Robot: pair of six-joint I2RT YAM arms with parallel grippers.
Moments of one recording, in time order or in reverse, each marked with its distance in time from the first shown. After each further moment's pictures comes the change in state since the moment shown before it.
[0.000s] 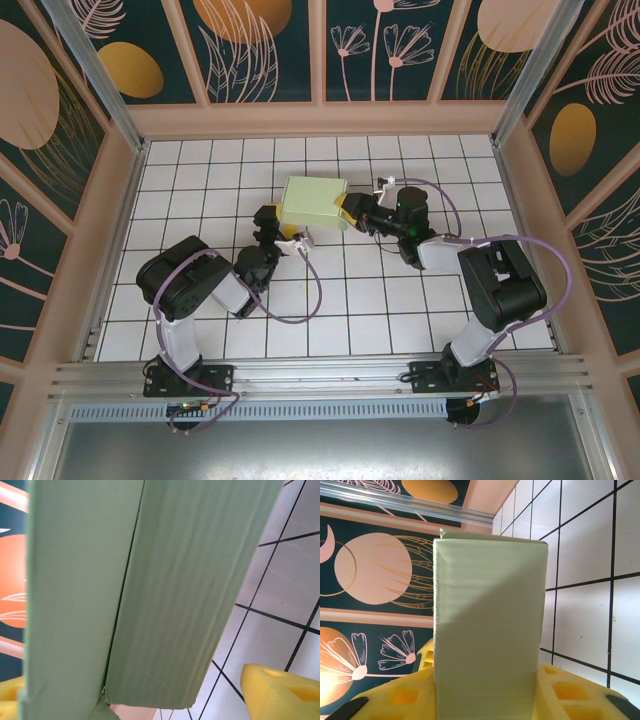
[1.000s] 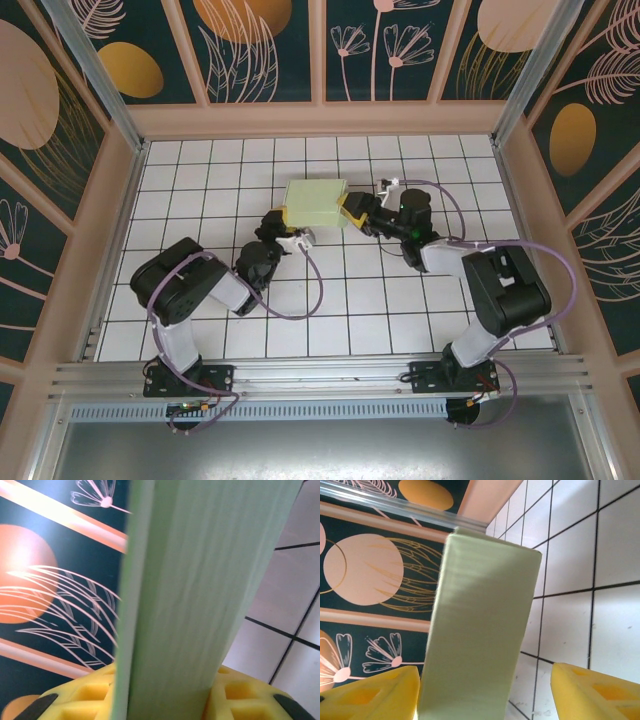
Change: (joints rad) left arm -0.002 -0.068 0.040 -0.178 0.003 -0.116; right arm -0.024 -0.062 -0.037 -0.045 0.041 -0.097
